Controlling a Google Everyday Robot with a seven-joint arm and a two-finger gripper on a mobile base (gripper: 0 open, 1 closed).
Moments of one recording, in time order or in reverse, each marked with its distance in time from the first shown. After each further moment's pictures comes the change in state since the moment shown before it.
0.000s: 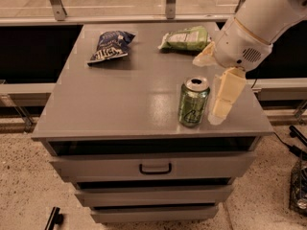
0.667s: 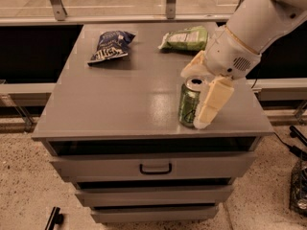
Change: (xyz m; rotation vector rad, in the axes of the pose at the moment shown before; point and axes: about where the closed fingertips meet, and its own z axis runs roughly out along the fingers) arm -0.018 0.009 0.018 -0.026 -0.070 -0.039
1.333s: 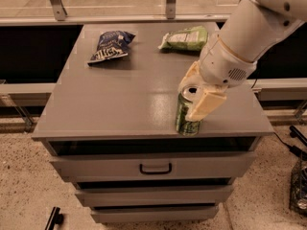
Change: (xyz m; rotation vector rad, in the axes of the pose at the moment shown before) arm 0.002 0.008 0.011 0.043 0.091 -0.085
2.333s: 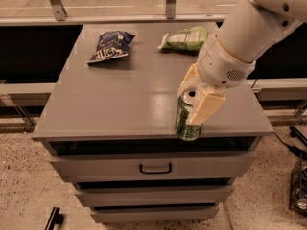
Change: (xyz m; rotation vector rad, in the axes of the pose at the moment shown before) arm -0.004 0.002 -0.001 0.015 0.014 -0.028
